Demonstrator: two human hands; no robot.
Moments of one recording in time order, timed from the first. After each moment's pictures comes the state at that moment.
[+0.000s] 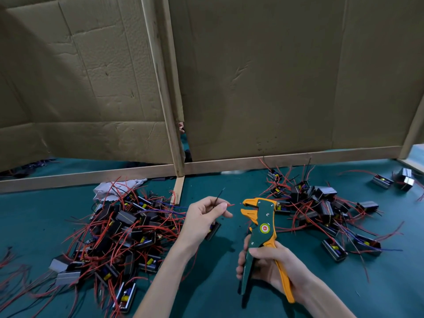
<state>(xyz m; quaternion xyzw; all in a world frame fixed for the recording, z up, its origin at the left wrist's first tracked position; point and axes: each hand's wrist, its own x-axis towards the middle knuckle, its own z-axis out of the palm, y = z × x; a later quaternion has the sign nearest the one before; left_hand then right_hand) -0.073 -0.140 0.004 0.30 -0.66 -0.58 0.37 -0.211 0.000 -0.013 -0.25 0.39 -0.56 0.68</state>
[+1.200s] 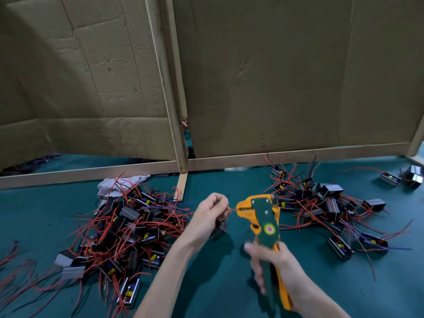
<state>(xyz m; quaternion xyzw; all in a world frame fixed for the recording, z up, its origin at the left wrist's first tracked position) -0.073 -0.135 0.009 0.29 -0.64 -0.64 0.31 -0.192 0.004 -0.017 -0.29 0.52 -0.56 0.58</state>
